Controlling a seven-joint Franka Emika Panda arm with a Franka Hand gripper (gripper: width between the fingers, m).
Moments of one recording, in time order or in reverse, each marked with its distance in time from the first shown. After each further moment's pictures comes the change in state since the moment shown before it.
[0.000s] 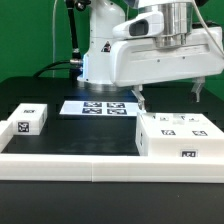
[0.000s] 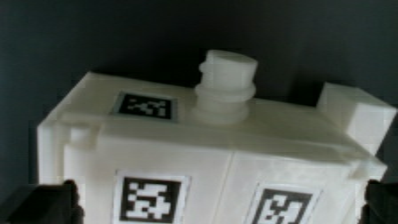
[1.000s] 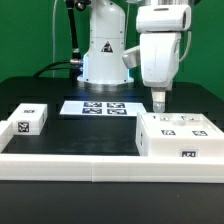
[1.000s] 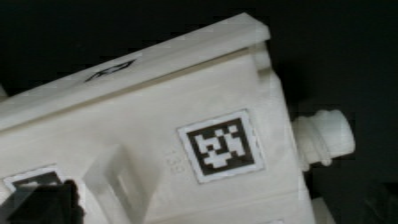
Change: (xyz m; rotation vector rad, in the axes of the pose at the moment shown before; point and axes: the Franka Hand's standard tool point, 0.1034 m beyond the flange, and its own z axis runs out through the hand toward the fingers) arm 0.020 0.016 -0.006 -0.071 -0.067 -1.245
